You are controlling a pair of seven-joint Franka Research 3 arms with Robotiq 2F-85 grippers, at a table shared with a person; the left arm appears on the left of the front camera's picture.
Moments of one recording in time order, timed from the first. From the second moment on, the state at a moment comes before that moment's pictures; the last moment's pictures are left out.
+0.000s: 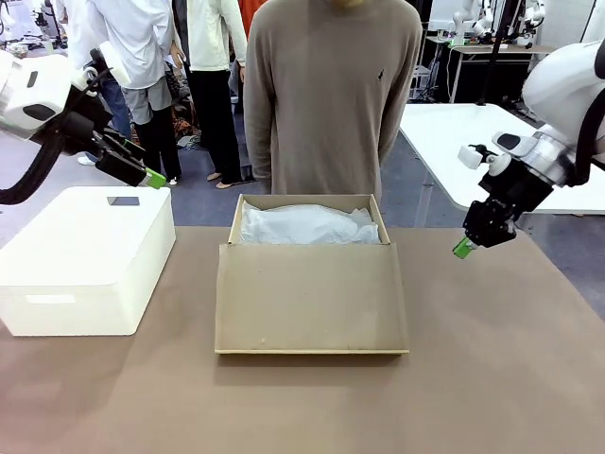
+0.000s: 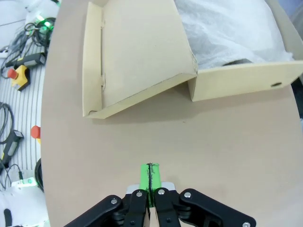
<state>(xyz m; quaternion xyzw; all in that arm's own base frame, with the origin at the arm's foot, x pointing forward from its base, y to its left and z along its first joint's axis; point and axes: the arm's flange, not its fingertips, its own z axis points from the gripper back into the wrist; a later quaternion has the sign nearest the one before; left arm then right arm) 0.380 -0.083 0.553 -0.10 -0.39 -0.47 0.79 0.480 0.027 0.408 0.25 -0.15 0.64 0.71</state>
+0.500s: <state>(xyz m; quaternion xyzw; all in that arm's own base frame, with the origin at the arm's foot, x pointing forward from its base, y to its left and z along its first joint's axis) 0.380 -0.083 0.553 -0.10 -0.39 -0.47 0.79 0.499 0.034 0.359 0.29 -0.17 0.68 0.65</state>
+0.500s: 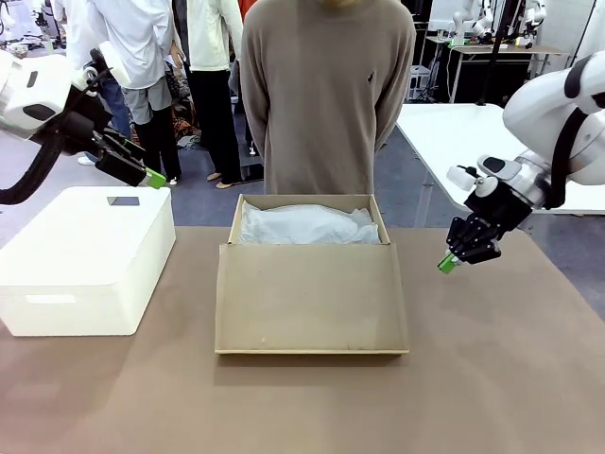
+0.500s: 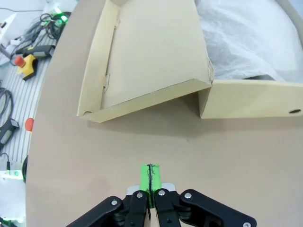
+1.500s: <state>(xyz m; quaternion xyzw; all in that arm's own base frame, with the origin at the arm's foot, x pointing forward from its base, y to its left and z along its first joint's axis) 0.380 -0.083 0.553 -0.10 -0.39 -0.47 0.79 0.523 0.041 0.344 0.34 -0.17 0.70 0.61</state>
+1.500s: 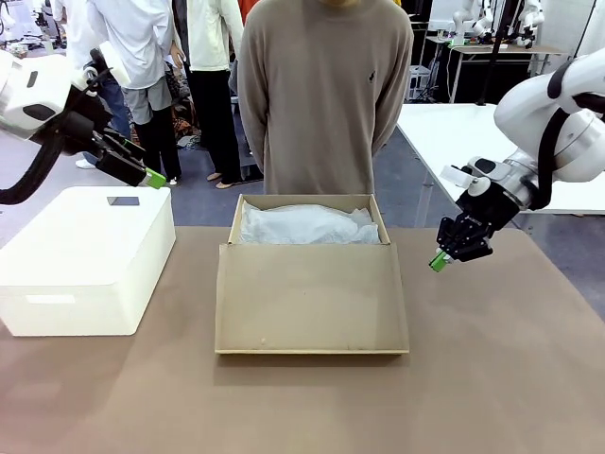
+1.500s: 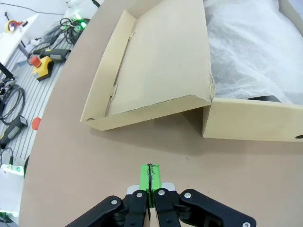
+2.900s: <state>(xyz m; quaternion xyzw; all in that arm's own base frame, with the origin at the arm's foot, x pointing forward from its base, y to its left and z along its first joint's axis) 0.380 -0.083 0.553 -0.10 -0.39 -0.47 0.79 0.535 0.081 0.276 0.39 -0.20 0.71 0.55</state>
